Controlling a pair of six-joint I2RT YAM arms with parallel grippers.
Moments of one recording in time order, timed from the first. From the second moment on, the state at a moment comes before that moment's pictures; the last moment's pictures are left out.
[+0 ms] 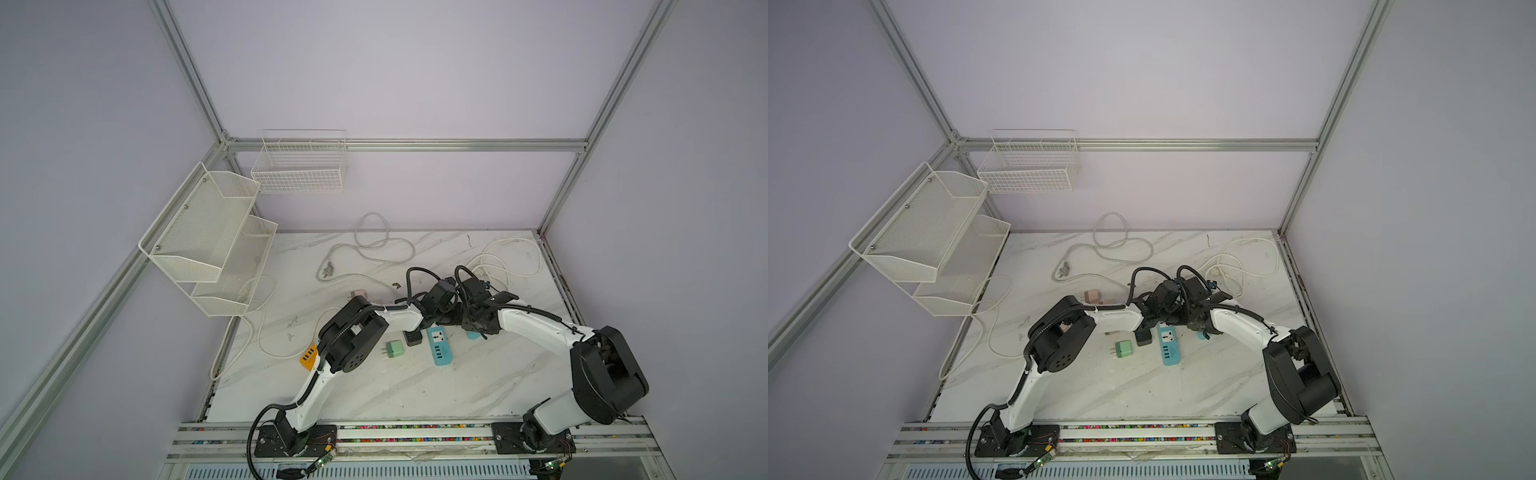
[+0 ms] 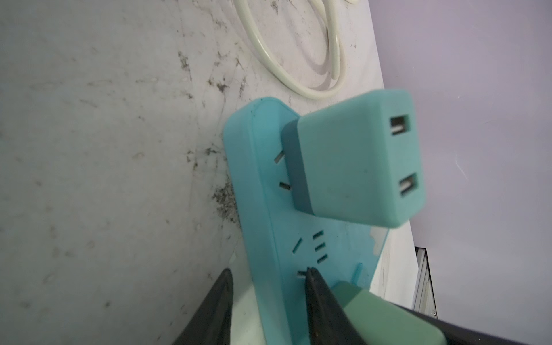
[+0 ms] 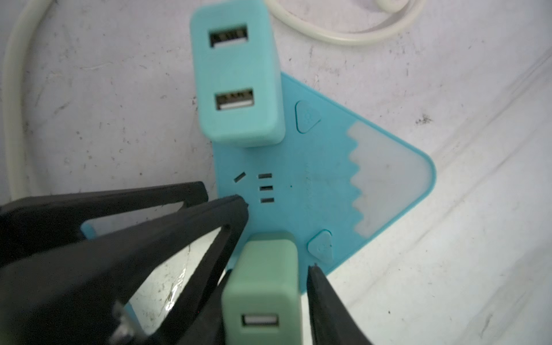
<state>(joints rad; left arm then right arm) -0.87 2.26 1.52 0.09 0.28 -0.80 0.51 1.54 0.94 -0.69 0.34 0.69</state>
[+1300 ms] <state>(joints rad) -0.87 2.27 1.51 0.10 0.26 -0.81 0.51 1.54 0.95 -0.67 0.34 0.62</state>
